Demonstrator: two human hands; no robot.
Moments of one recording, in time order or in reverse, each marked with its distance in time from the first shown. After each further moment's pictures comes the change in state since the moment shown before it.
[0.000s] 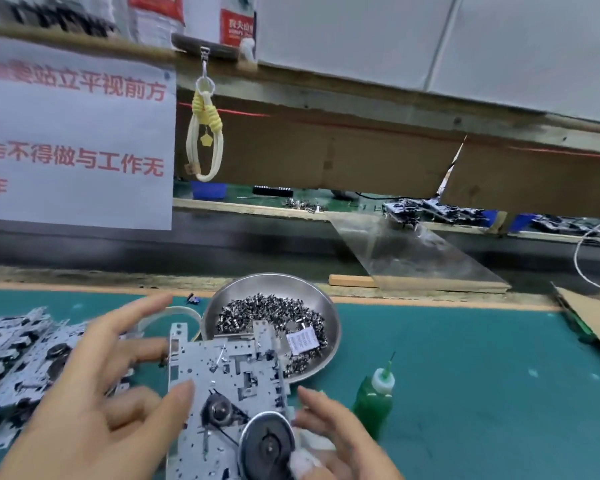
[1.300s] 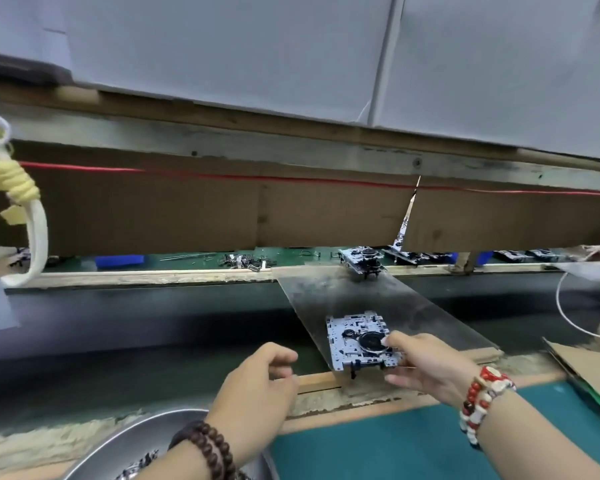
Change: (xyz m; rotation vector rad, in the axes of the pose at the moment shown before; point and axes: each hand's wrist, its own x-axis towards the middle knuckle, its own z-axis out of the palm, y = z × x) left_hand 0.201 -0.016 0.216 0.145 -0.443 -0.117; right_hand 0.211 -0.052 -0.258 0.098 0.584 0.209
